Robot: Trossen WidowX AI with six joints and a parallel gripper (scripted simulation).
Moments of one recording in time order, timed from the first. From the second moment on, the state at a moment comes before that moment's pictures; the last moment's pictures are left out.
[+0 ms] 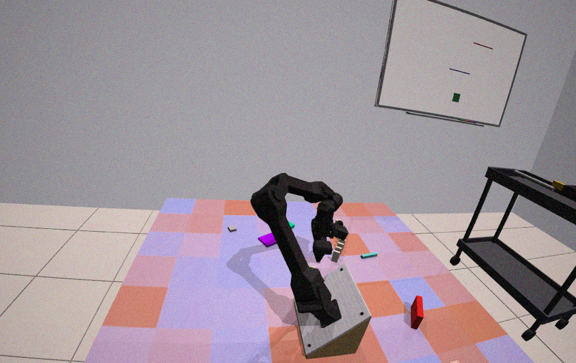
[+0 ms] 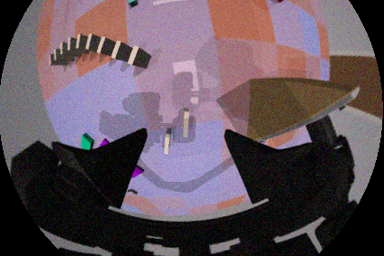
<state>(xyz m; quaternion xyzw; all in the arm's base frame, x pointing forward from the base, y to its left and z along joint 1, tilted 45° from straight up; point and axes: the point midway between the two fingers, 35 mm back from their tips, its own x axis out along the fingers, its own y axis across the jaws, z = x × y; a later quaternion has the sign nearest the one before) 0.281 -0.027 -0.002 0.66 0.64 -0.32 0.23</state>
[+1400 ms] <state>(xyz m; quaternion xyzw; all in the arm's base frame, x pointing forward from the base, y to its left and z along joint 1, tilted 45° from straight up) 0.277 0.032 -0.058 0.66 0.64 -0.33 0.22</state>
